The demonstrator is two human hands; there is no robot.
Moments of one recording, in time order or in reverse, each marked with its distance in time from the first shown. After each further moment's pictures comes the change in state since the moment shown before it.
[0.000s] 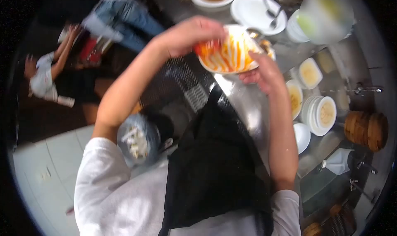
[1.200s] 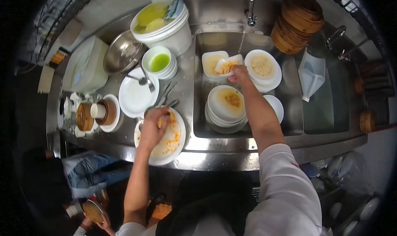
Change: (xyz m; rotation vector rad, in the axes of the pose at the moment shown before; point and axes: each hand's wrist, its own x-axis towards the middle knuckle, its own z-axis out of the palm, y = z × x) left_hand 0.164 -0.050 0.087 1.025 -0.124 0.499; right_hand 0.041 0.116 -0.380 0.396 1.026 0.022
